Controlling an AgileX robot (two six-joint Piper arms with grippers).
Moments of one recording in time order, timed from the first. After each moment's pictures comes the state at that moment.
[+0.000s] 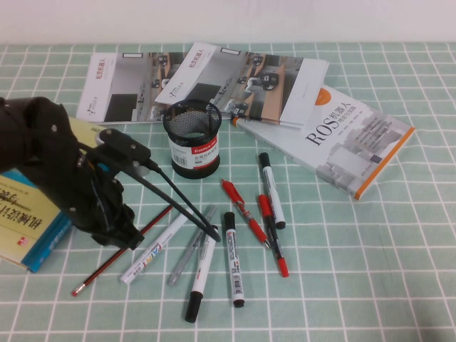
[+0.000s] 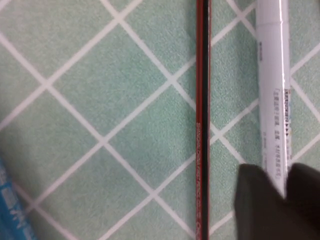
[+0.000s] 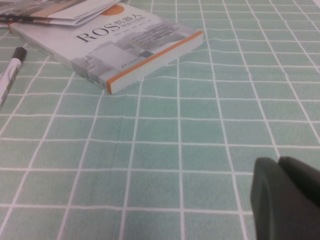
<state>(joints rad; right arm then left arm) 0.05 -0.01 0.03 0.02 0.34 -0.01 -0.33 1.69 -1.11 -0.20 0.87 0.59</state>
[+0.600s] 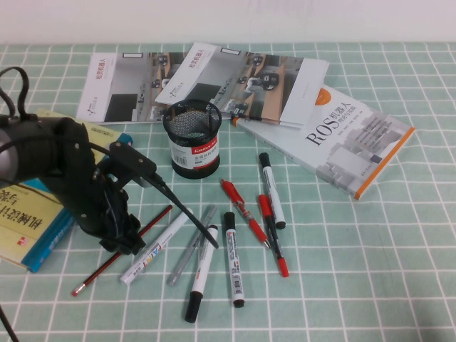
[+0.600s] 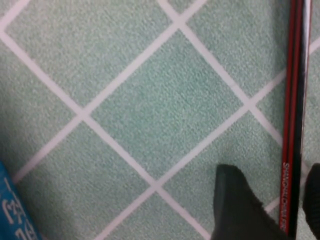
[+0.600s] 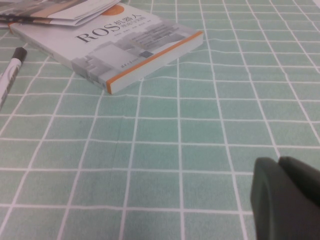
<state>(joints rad) 0.05 -0.01 0.03 0.02 0.34 -0.01 -0.33 1.83 -1.12 -0.13 0.75 0.60</state>
